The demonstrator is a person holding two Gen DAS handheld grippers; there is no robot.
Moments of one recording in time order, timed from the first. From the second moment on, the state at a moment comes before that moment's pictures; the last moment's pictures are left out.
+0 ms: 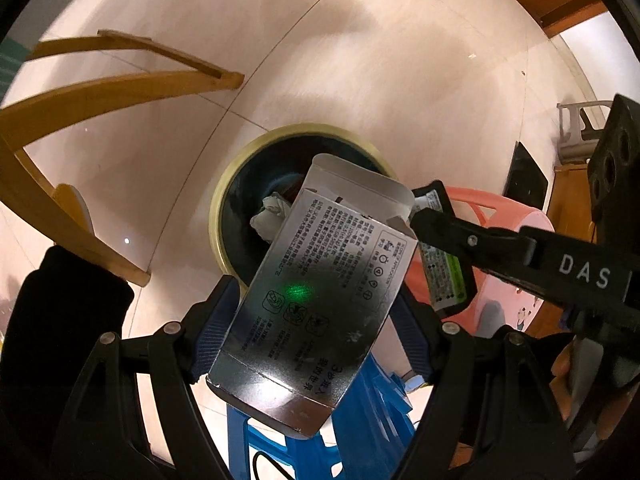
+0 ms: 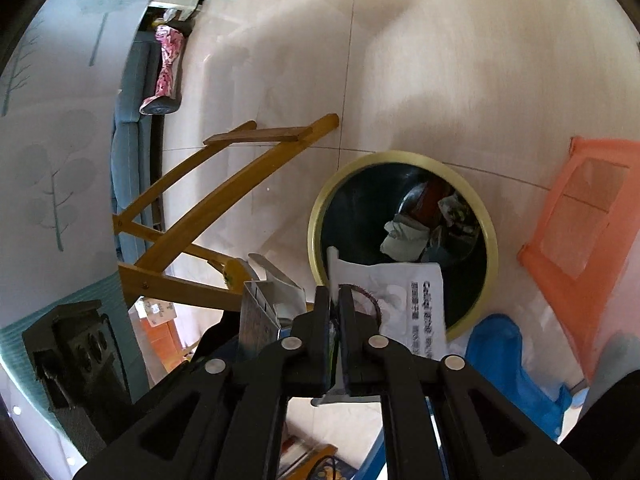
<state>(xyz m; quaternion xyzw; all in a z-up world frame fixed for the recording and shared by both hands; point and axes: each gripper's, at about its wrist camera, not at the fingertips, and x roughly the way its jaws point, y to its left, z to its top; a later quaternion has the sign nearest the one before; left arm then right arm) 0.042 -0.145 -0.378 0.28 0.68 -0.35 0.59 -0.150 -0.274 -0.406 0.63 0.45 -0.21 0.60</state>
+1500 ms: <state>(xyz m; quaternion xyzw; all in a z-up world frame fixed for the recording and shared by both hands) 0.004 -0.111 -0.288 0.24 0.70 -0.36 0.56 -0.170 -0.266 -0.326 0.48 0.55 -0.25 0.64</state>
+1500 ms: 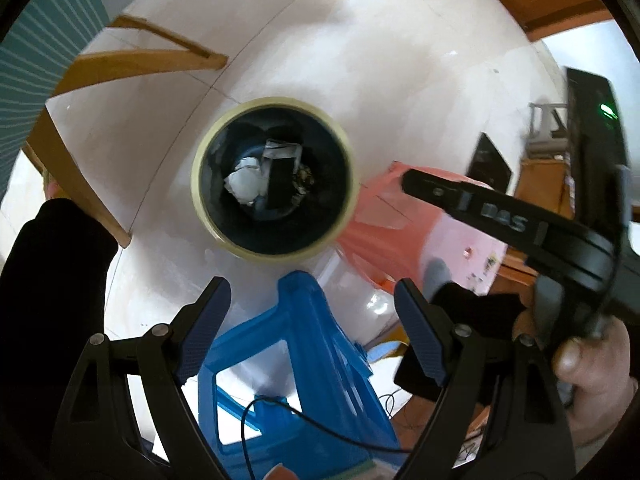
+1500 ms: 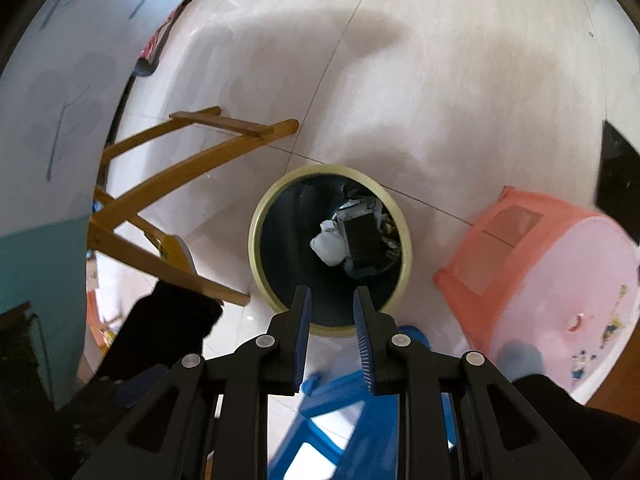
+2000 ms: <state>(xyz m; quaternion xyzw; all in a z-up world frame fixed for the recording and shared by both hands) -0.012 -0.065 -0.123 0.20 0.61 -0.46 0.62 -0.160 -0.213 -0.182 0.41 0.53 -0.23 0.71</state>
